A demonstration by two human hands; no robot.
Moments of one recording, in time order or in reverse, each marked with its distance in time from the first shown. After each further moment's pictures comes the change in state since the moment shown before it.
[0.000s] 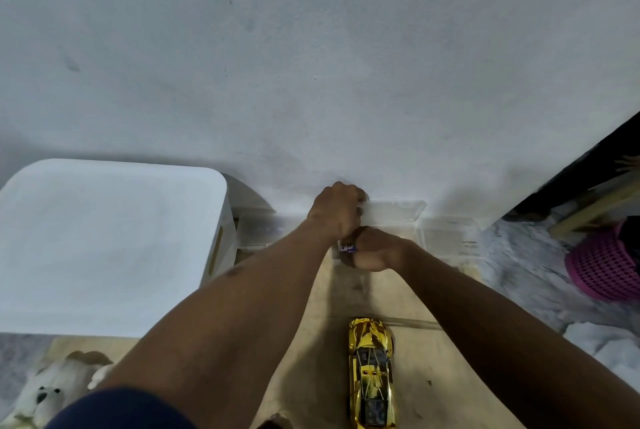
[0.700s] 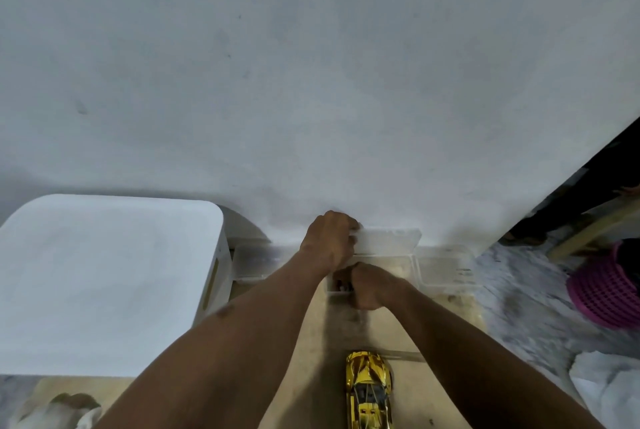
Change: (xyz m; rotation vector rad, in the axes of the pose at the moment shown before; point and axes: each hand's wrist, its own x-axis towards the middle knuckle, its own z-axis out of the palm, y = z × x) left_hand -0.006 0.002 -0.007 0.006 0.089 0.051; right_hand 0.010 0.012 0.025 -0.026 0.022 0.038
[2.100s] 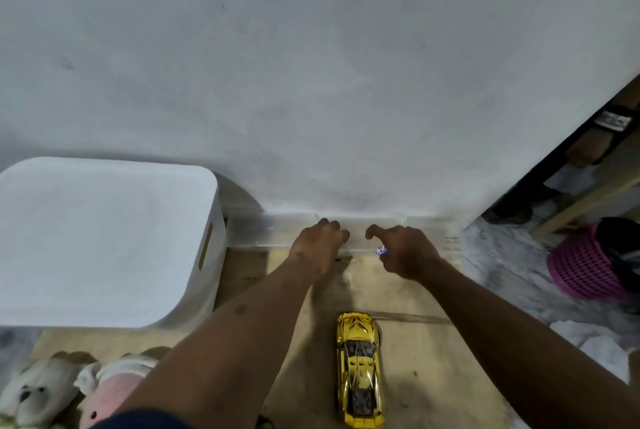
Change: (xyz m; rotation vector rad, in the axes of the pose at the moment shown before) left_hand -0.059 -0.002 0.027 0.453 -0.284 0.137; right_hand -0.049 0.060 0.005 -0.162 0.360 0.042
